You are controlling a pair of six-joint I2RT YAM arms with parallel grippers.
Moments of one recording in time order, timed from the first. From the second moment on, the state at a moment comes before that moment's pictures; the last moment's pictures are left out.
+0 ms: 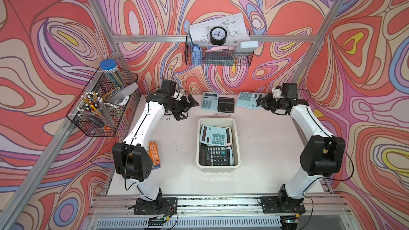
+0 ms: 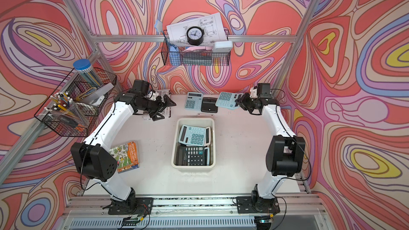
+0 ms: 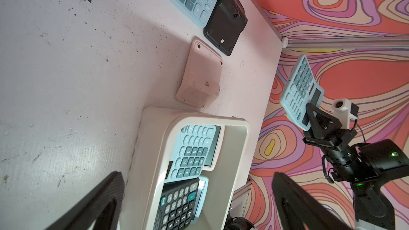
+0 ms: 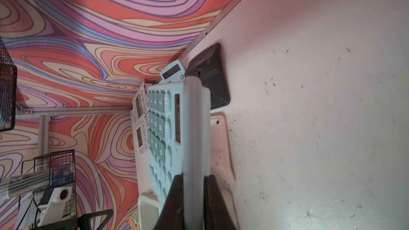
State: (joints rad) left arm -0.18 1.67 1.66 -0.92 0.54 -0.79; right arm -0.04 1.71 1.50 -0.54 -0.59 0.68
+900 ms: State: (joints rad) left arm -0.18 1.60 1.56 -0.88 0.55 -0.78; right arm 0.39 1.61 1.44 -0.77 -0.51 0.60
